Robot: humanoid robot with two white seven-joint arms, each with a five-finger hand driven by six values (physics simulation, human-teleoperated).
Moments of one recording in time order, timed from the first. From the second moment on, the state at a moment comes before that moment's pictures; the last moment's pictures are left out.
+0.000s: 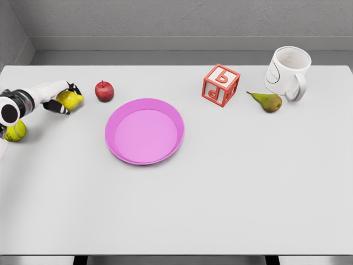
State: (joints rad) left arm -0.62 0.51 -0.32 -1.11 -0.66 -0.02 -0.61; right arm 0.01 0.00 -0.20 0.01 -0.09 -0.12 0.11
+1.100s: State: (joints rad) left arm -0.61 0.44 -0.64 -1.66 -0.62 0.14 -0.61; right arm 0.01 0.00 -0.20 0.01 -0.09 -0.12 0.11
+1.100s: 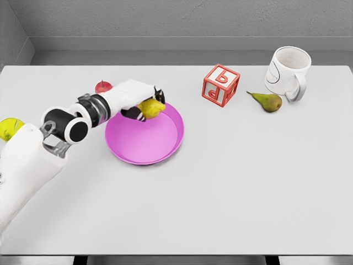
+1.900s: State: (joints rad) left arm -0.35 0.57 -0.33 -1.75 -0.45 -0.06 -0.61; right arm 0.01 0.00 -0.20 0.01 -0.09 -0.12 0.11
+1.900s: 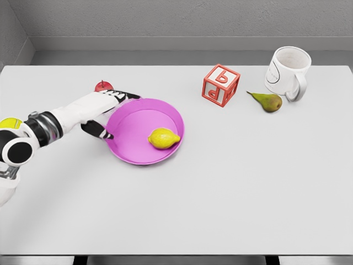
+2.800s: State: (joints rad) left arm -0.27 0.59 -0.15 -1.72 -0.42 -0.10 -0.61; right arm 0.01 0.00 -0.20 0.01 -0.09 -0.12 0.11
